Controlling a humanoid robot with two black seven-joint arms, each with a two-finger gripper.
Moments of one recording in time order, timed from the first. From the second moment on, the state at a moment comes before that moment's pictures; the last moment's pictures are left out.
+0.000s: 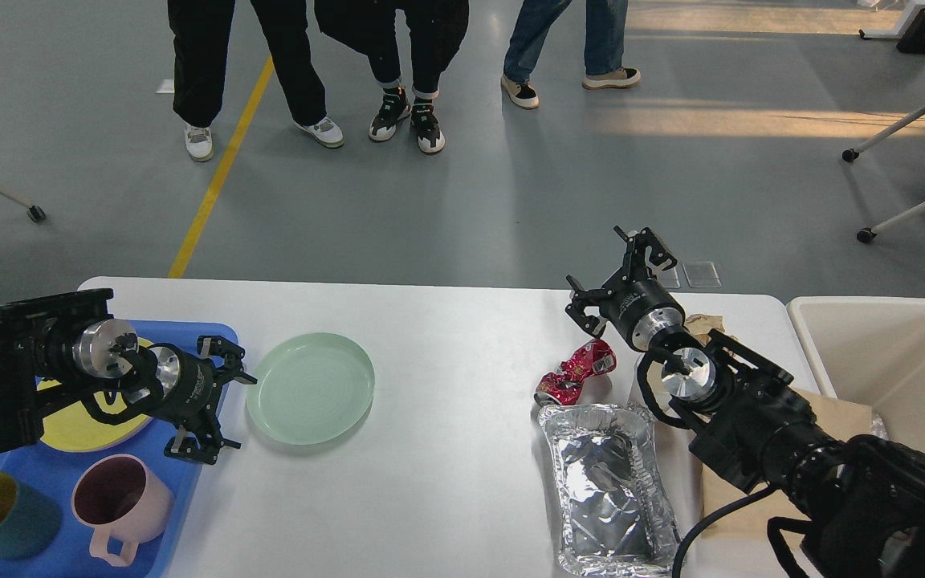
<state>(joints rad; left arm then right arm) -1.11 0.57 0.31 -0.90 -0.57 -0.06 0.57 0.81 0.04 0.57 0.27 0.21 0.31 0.19</state>
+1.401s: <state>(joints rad) -1.01 0.43 0.31 -0.83 -0.53 -0.10 0.38 0.81 0.04 0.57 0.27 0.21 0.31 0.19</state>
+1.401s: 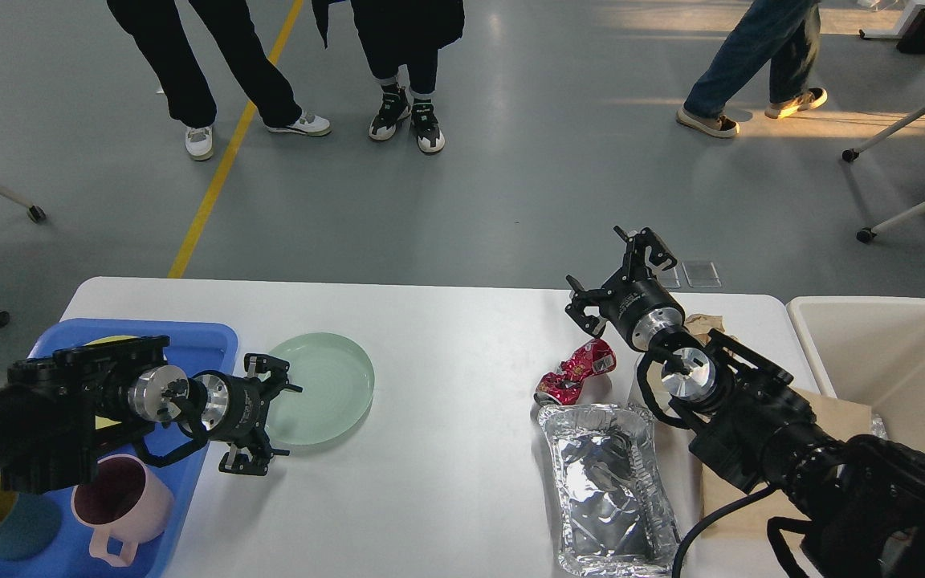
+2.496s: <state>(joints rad) -0.95 0.40 0.31 -0.82 -0.47 -0.11 0.27 0.81 0.04 0.57 0.27 0.21 0.31 0.19</state>
